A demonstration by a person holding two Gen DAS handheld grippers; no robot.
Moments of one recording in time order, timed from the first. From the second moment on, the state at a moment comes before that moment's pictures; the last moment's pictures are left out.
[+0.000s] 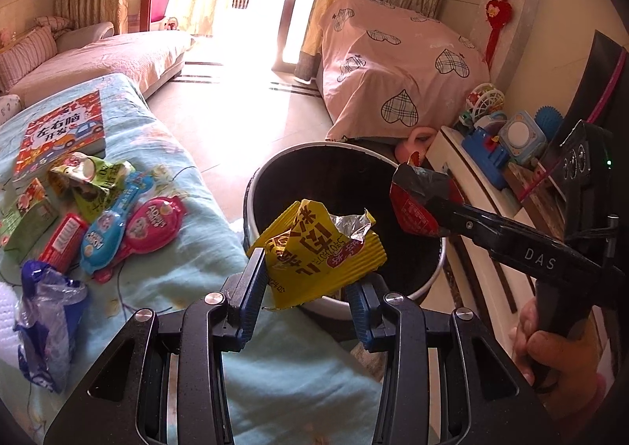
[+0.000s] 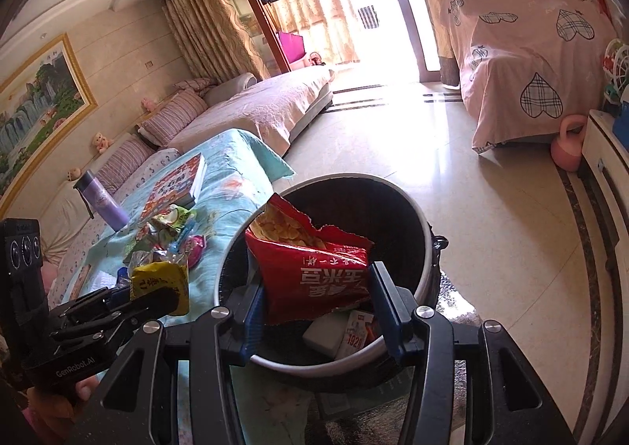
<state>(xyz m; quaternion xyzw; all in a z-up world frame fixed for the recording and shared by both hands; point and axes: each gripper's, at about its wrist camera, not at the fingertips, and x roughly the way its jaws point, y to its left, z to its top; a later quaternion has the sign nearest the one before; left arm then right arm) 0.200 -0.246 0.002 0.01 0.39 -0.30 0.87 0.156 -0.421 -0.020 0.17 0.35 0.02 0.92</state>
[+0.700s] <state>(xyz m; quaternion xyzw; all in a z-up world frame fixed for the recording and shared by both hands) 0.228 -0.261 -0.011 0.02 0.42 -0.30 0.86 0.175 -0.446 -0.027 0.19 0.37 0.01 0.91</state>
